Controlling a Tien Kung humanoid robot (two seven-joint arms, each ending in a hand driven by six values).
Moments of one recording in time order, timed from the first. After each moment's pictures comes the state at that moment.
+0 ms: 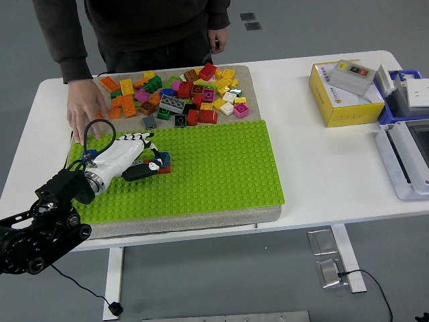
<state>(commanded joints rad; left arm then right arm) -0.67 0.40 -0.43 -1.08 1.74 0.27 0.08 0.24 -0.21 0.68 0.24 -0.15 -0.34 -0.18</state>
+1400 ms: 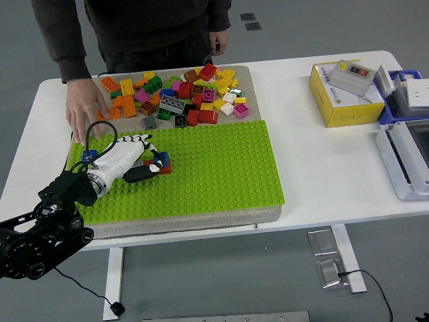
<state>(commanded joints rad) -0.65 0.40 -0.44 -1.13 1.79 0.23 0.17 0.24 -0.21 0.67 0.24 -0.14 -0.34 -0.17</state>
